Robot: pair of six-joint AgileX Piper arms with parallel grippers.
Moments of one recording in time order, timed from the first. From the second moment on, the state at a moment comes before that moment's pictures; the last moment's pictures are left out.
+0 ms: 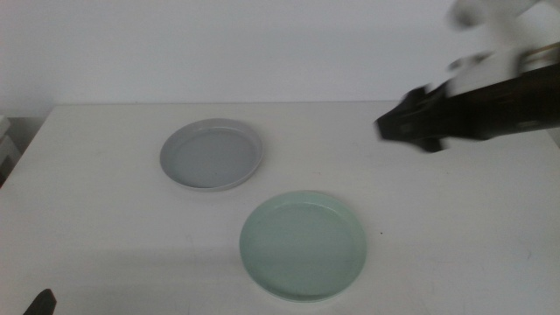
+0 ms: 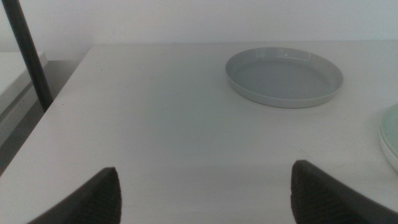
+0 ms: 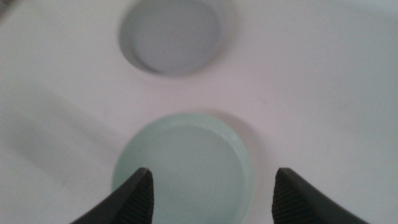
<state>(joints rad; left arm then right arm) -0.01 -0.01 0.03 -0.11 0.26 0.06 0.41 1.28 -1.14 0.38 0.70 -0.25</state>
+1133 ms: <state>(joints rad) -0.01 -0.01 0.03 -0.10 0.26 0.06 0.41 0.49 -0.99 0.24 1.01 -0.15</state>
